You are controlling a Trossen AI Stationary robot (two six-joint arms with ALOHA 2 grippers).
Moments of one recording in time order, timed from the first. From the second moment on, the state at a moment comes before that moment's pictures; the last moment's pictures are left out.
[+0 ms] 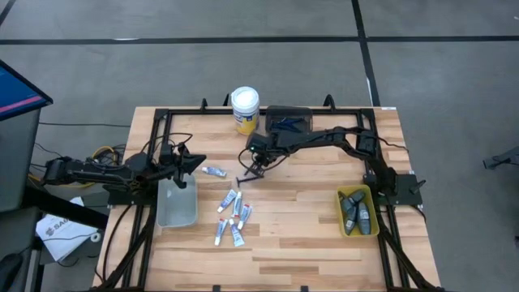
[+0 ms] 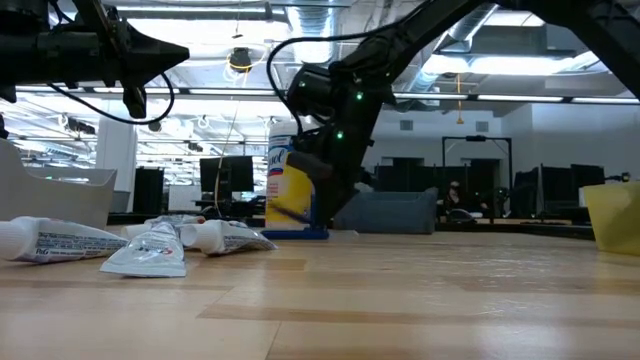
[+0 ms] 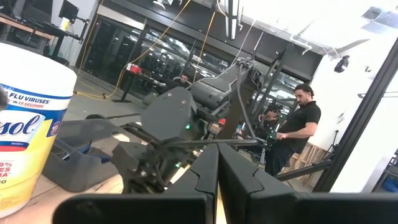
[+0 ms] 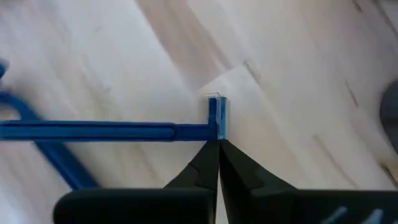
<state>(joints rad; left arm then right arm) 0.01 0.38 0.01 0.58 -0.26 -0.40 -0.20 2.16 1.56 -0.59 0.13 0.32</state>
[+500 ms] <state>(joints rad) 0.01 0.37 0.01 0.58 -0.26 -0.40 -0.15 2.16 1.64 -0.70 0.13 0.32</state>
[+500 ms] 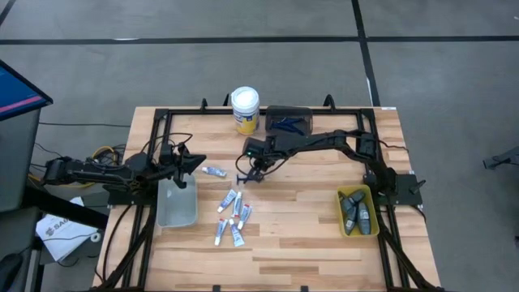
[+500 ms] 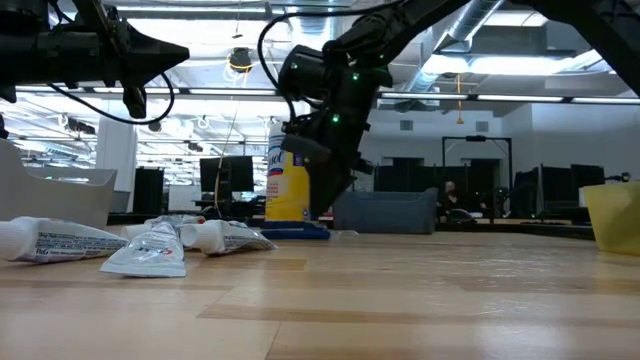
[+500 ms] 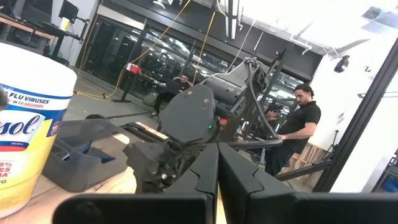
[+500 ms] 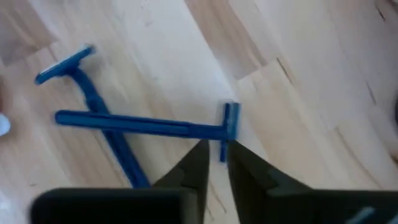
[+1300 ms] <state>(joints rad) 0.01 0.37 0.01 0.58 -0.26 -0.40 -0.17 2.16 1.57 -0.66 0.13 0.31</state>
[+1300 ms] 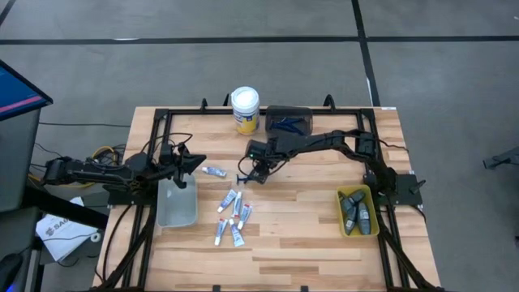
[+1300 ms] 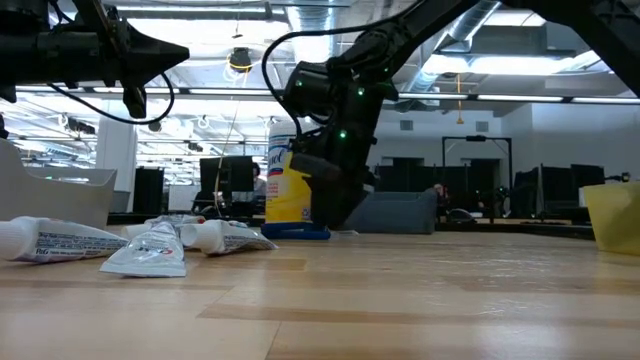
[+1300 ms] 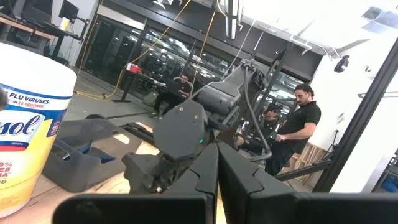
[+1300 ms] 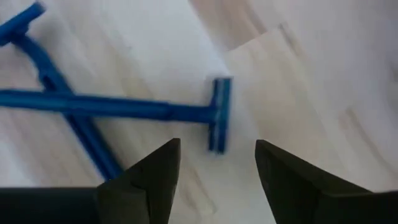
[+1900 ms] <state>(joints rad) 0.01 0.38 0.01 0.58 -0.26 -0.40 -0.18 2.17 1.56 -0.61 0.10 0.30</state>
